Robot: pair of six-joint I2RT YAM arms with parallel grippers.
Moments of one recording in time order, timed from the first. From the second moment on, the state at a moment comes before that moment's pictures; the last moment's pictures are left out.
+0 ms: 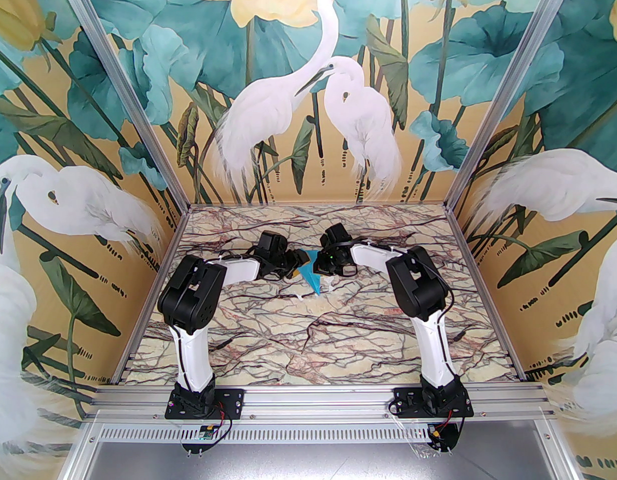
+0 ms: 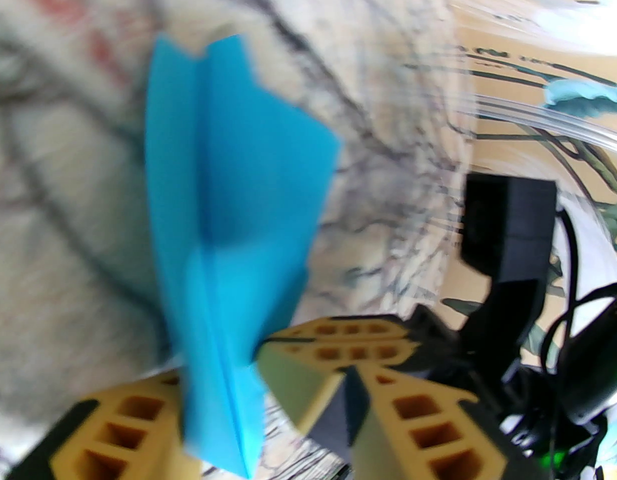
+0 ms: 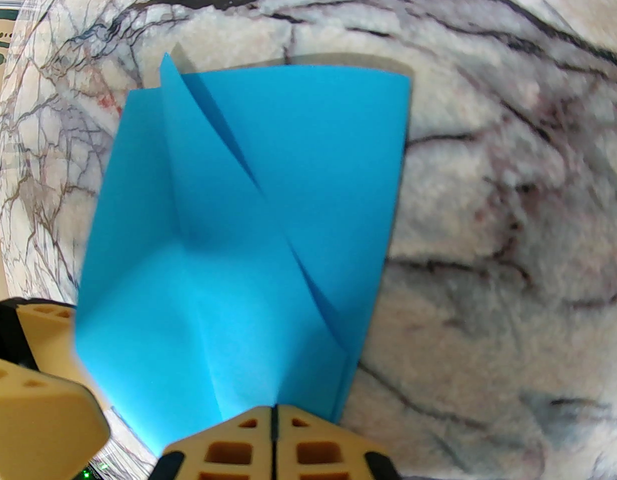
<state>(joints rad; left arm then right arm) -0.39 2.00 1.12 0.13 0.53 -1.02 0.51 2.19 1.51 -0.40 -0.46 0.56</state>
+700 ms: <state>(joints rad) -0.41 2.07 1.16 0.15 0.54 -0.99 0.40 1.91 1.24 -0.23 -0.51 0.66</state>
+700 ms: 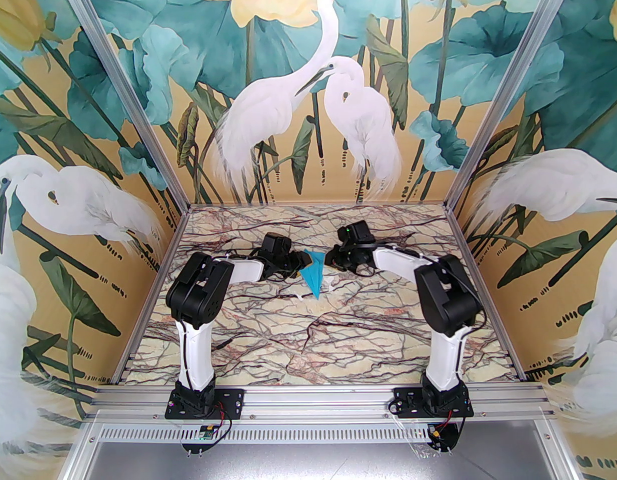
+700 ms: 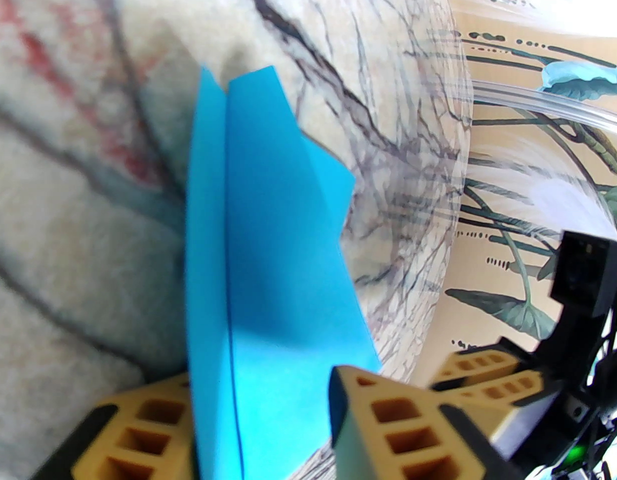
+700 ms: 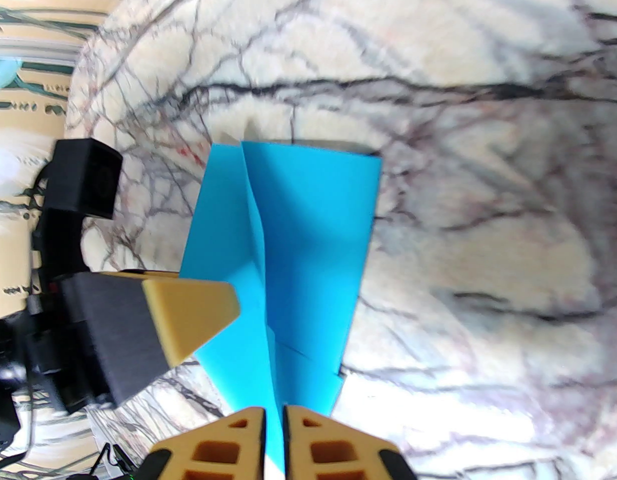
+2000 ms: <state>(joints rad) -0.65 1.98 1.62 -0.69 -0.41 -0.47 0.31 1.76 1.00 -0.15 -0.45 0.72</state>
